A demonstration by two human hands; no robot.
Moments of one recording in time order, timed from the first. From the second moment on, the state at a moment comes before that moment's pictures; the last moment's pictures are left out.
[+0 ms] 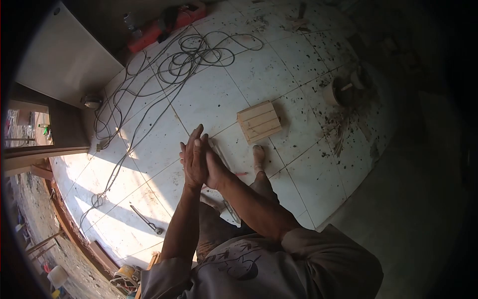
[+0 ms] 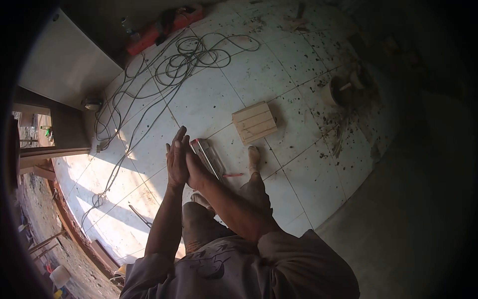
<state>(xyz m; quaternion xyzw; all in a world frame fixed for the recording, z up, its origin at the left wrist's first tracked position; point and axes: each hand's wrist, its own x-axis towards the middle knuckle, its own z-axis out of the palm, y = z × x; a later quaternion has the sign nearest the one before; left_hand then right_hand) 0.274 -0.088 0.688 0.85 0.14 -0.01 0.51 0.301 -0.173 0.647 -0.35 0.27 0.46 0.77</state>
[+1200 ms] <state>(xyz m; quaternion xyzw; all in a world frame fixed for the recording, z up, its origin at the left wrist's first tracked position) 0.685 -0.234 0.717 0.69 0.17 -0.24 0.66 0.632 -0.531 0.696 -0.56 0.33 0.18 0.73</state>
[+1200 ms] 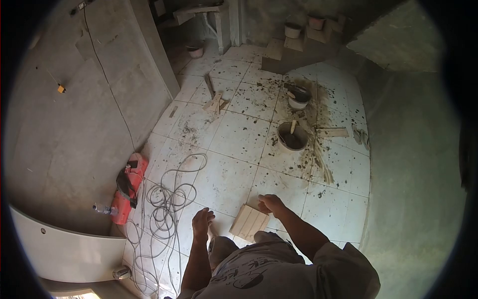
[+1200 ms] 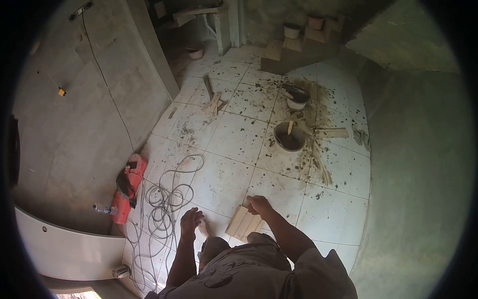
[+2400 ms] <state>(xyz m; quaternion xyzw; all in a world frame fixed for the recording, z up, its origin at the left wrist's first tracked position) 1.153 -0.125 0.678 0.63 0.27 -0.24 0.69 1.109 -0.456 0.705 -0.82 0.14 0.23 0.51</state>
